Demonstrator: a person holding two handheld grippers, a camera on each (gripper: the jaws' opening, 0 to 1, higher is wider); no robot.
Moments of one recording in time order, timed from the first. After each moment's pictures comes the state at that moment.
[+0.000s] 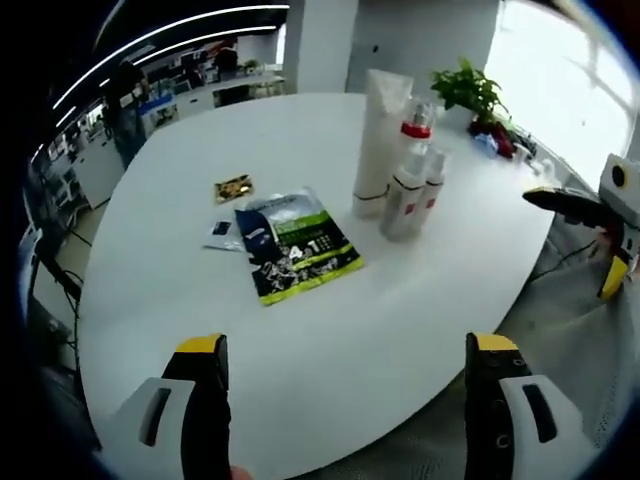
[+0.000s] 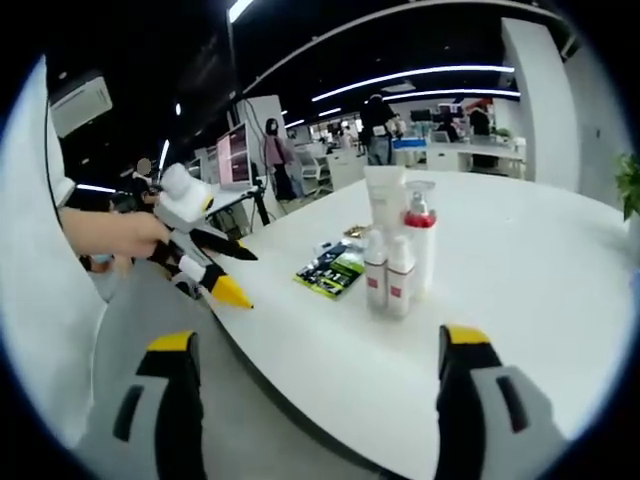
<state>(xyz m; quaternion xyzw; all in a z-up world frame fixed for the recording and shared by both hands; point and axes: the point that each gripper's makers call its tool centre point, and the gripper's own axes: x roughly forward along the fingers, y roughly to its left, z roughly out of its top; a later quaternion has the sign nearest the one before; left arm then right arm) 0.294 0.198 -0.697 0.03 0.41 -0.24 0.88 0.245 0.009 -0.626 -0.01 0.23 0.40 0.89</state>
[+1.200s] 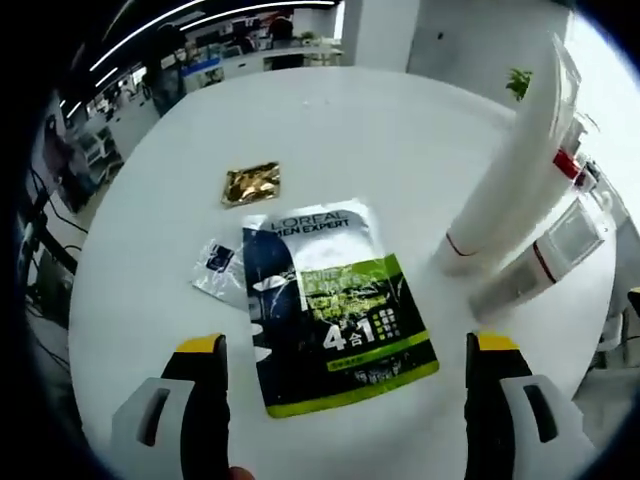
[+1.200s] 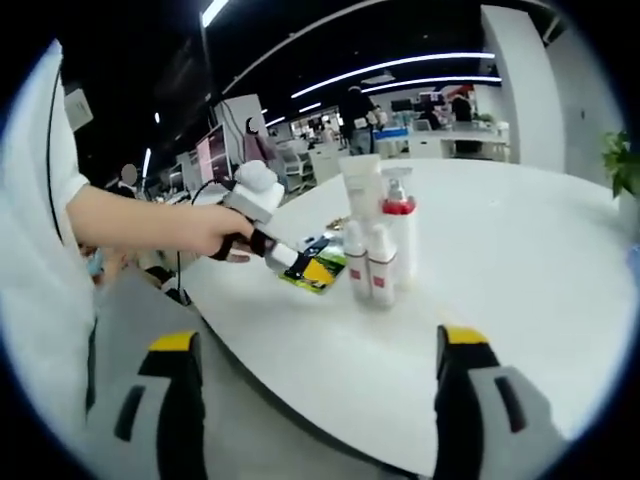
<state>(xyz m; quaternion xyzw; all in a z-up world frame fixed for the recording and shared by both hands) 0.403 0.176 -0.738 0.01 0.46 -0.12 0.88 0.254 -0.003 -0.634 0.01 0.25 0.37 0.90</state>
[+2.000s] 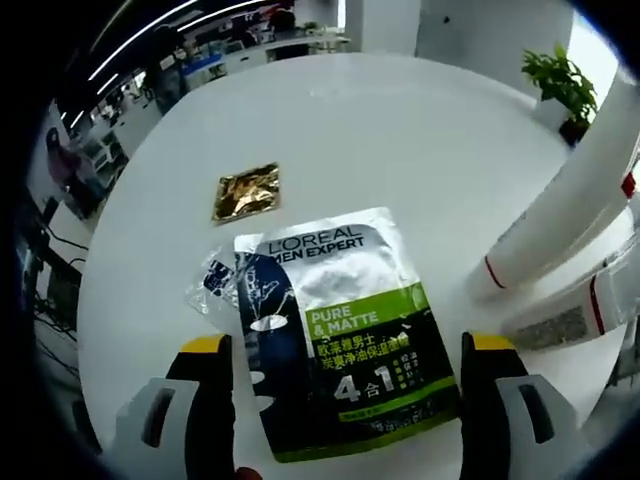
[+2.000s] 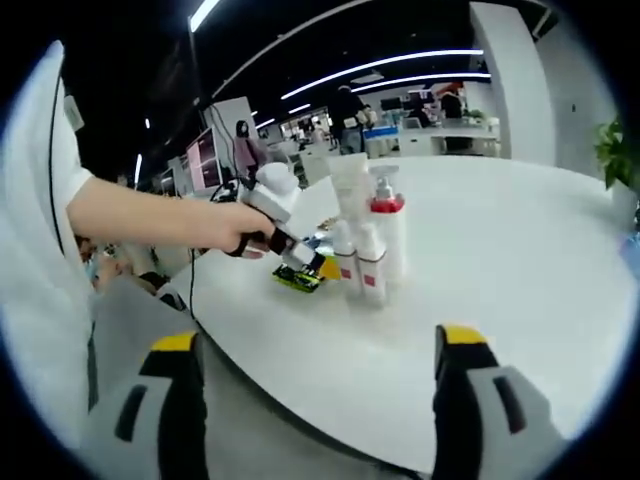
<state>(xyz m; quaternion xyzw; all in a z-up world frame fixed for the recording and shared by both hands) 0.429 0.185 -0.748 0.04 0.47 -0.08 0.88 0.258 -0.008 -0.635 0.02 0.26 0.35 0.90</state>
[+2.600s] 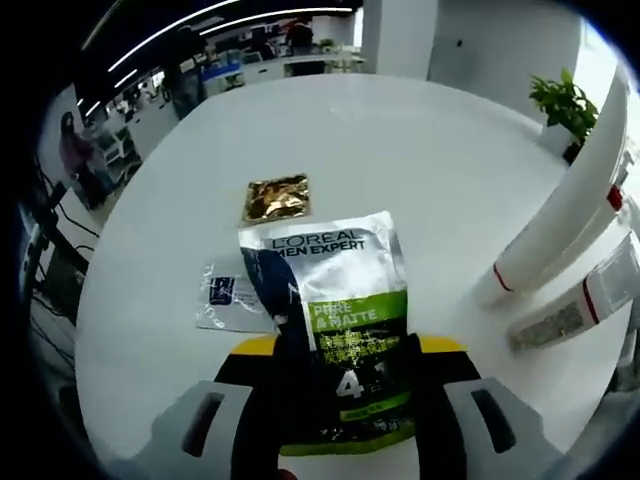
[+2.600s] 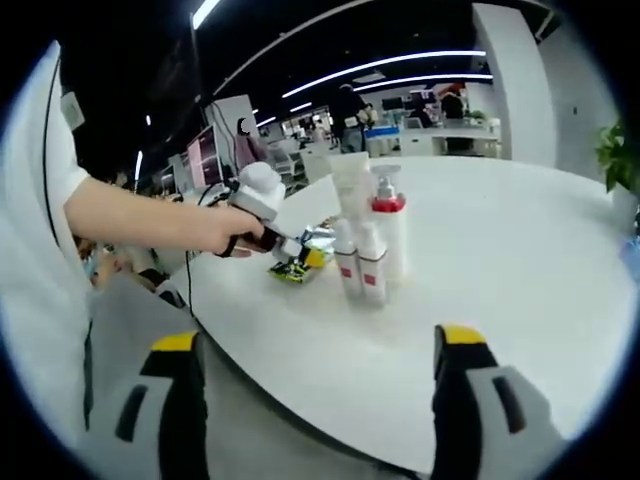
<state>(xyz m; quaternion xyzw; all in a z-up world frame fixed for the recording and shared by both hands) 0.428 0.192 -0.743 0.02 0.44 -0.09 0.90 0.257 -0.008 -0.636 0.01 0.26 0.35 0.90</state>
